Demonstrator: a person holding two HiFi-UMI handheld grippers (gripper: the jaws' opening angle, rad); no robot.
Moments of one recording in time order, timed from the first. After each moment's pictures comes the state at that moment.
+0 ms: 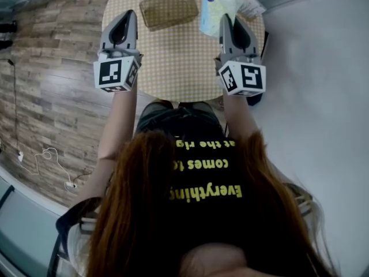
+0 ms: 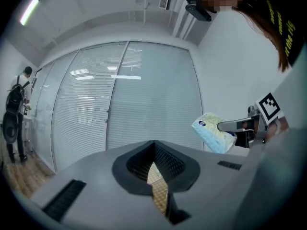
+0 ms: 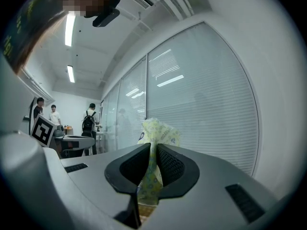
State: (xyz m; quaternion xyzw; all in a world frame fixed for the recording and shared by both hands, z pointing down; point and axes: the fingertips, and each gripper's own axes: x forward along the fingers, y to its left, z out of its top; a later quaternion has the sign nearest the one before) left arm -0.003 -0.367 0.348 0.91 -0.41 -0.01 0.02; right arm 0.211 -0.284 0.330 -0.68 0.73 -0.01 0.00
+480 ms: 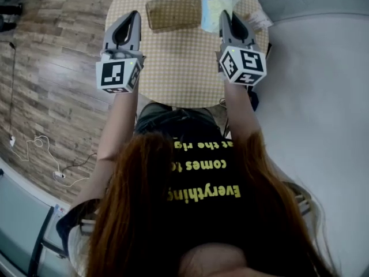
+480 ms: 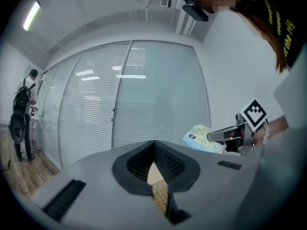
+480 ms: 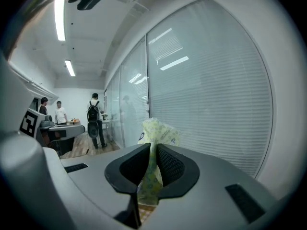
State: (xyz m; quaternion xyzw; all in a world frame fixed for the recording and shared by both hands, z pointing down) left arm -0.006 -0.369 0.355 0.90 -0.44 -0.01 0.02; right arm 0.222 -0.339 0.375 -0.65 0.75 -0.08 -0.06
